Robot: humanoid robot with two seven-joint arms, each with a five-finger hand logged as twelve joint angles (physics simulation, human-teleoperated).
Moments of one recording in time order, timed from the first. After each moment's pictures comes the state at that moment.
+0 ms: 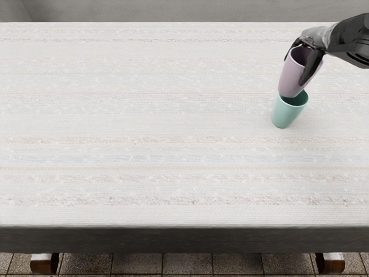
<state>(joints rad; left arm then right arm) -0.15 0.00 -0.04 -0.10 -0.06 -0.17 0.26 1.67 -0.60 -0.28 1.12 -0.50 0.09 -0.61</state>
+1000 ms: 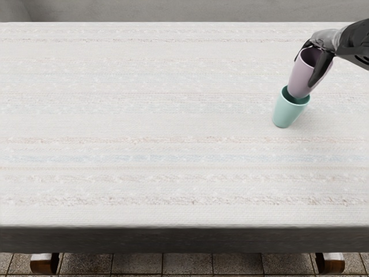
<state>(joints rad) -0.17 0.00 -0.04 -0.10 -0.06 -0.17 0.26 1.65 -0.63 -0.28 1.11 -0.52 0.09 -0.61</state>
